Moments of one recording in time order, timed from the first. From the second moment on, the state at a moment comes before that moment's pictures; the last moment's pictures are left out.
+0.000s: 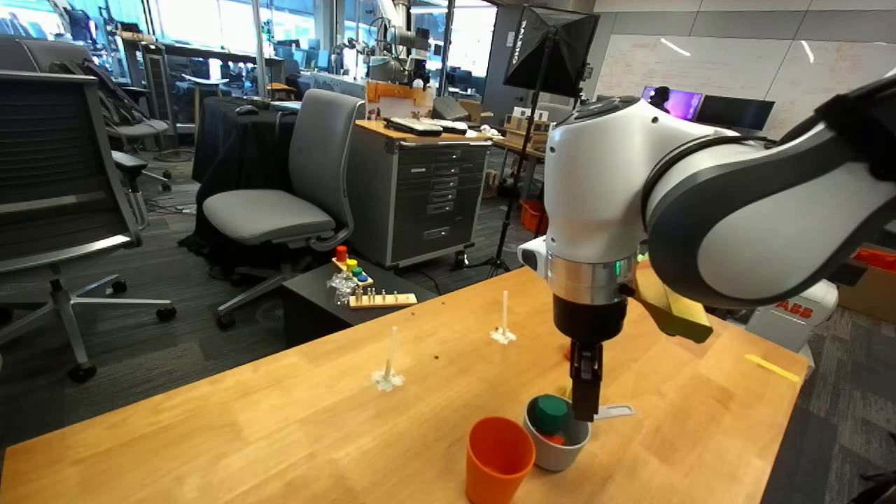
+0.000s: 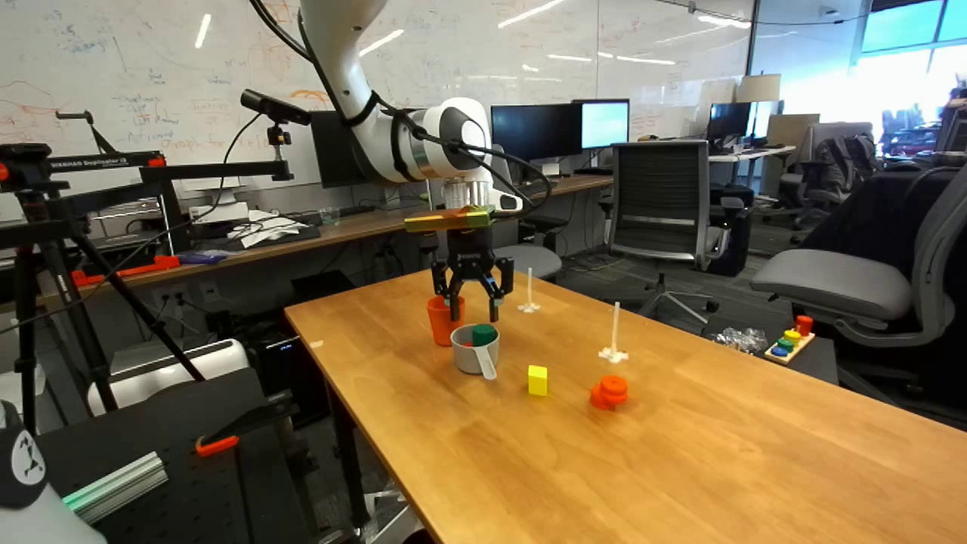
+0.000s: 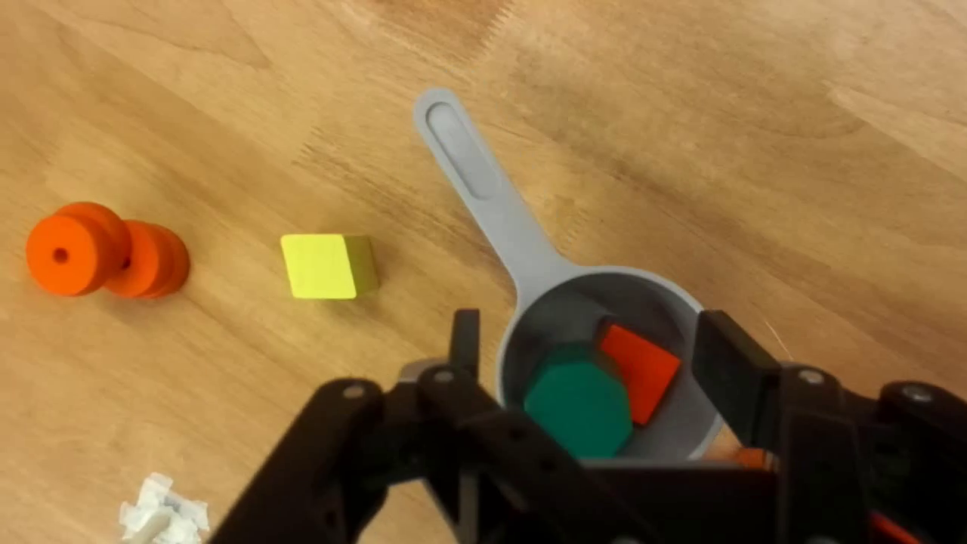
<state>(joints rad) 0.28 0.54 0.08 -2.01 -0.31 2.31 0.00</state>
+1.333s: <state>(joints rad) 0.23 0.57 0.00 -1.91 -0.43 2.17 0.02</state>
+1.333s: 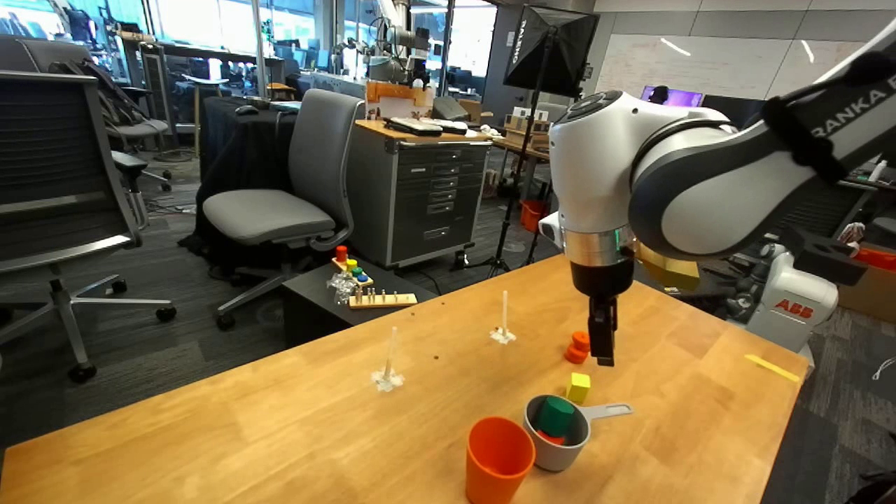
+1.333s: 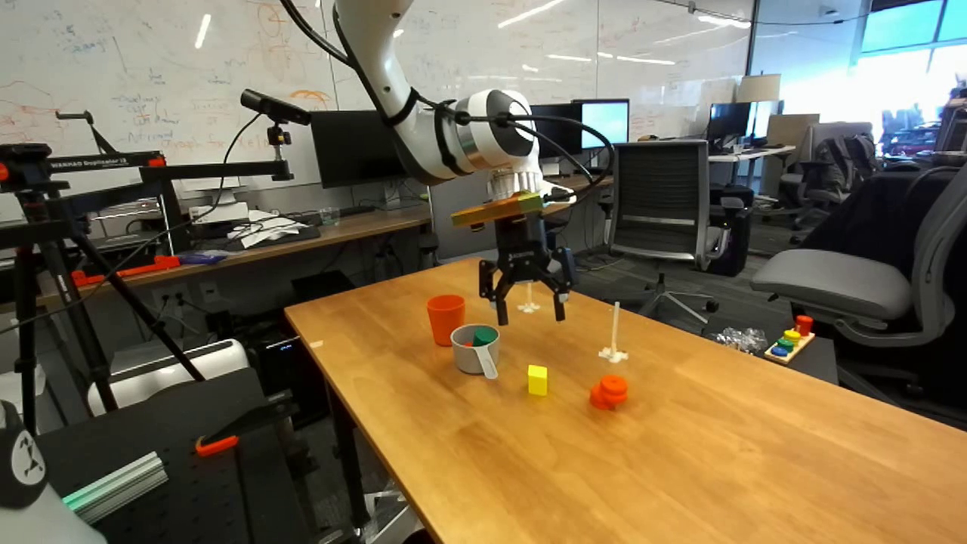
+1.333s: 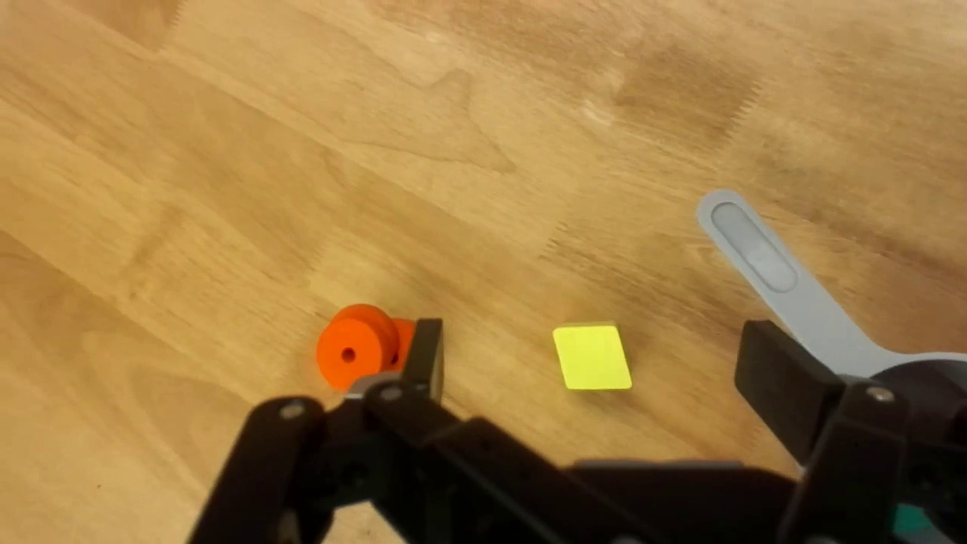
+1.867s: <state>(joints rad) 0.22 0.76 0.00 -1.70 -0.44 2.11 -0.07</state>
